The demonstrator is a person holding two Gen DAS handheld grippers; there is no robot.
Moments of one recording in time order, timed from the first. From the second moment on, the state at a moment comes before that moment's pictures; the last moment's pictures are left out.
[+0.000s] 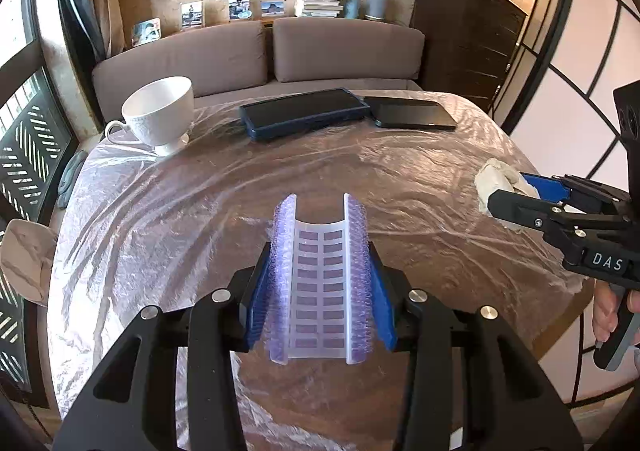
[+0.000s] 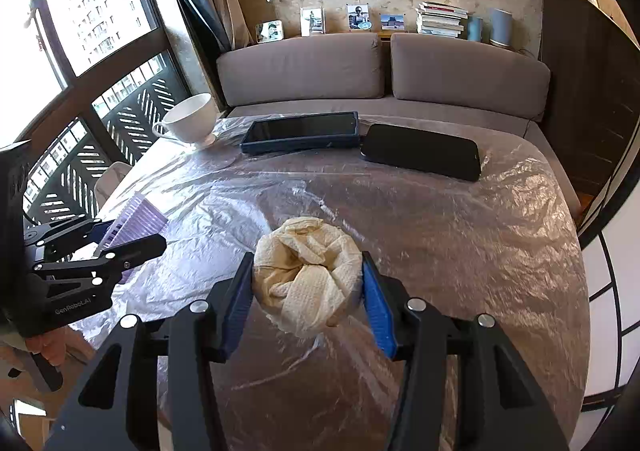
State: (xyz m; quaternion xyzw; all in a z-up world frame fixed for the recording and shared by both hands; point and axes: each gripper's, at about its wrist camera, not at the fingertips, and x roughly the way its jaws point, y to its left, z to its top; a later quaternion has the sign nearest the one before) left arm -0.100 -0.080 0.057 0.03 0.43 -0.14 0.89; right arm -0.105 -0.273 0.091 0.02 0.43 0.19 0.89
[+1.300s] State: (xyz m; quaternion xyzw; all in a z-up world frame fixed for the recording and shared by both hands) left arm -0.221 -0.119 0.045 0.08 0.46 -0.23 0.85; right arm -0.245 -0.295 0.082 0.00 0.48 0.23 0.84
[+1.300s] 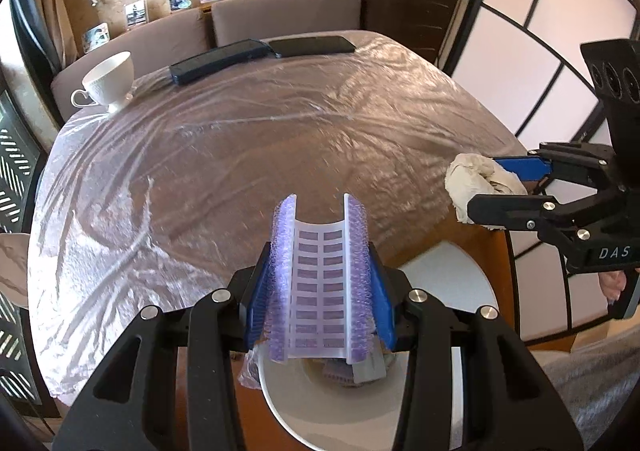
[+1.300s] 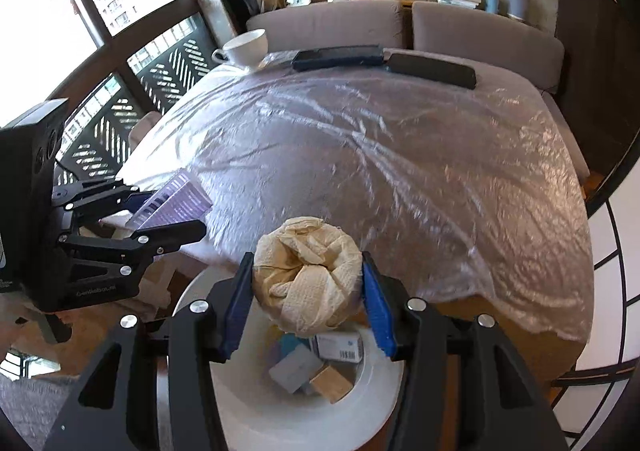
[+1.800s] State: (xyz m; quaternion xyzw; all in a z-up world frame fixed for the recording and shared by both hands) left arm -0.259 -0.129 0.030 0.12 0.48 -0.26 0.83; right arm -0.273 -0.287 0.059 -0.02 0.51 0.27 0.81
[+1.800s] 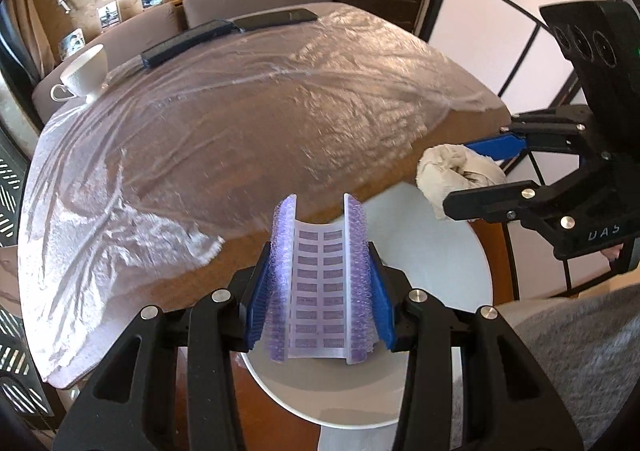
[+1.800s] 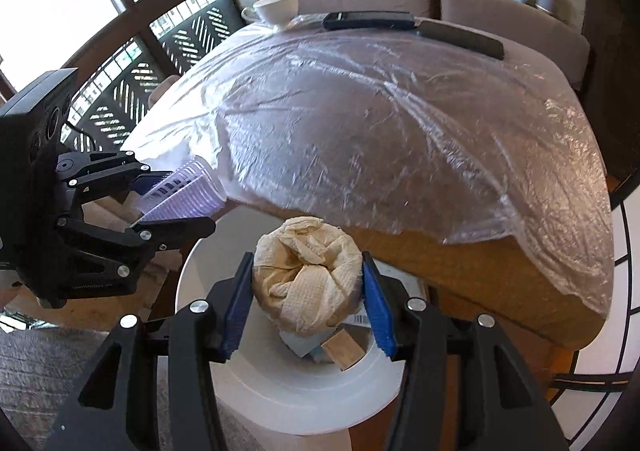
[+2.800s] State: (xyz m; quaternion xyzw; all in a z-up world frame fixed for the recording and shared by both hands) left arm -0.259 -0.148 -0.072 0.16 0.55 -0.24 0.78; right arm -0.275 -0.267 -0.037 -0.07 0.57 0.27 0.77
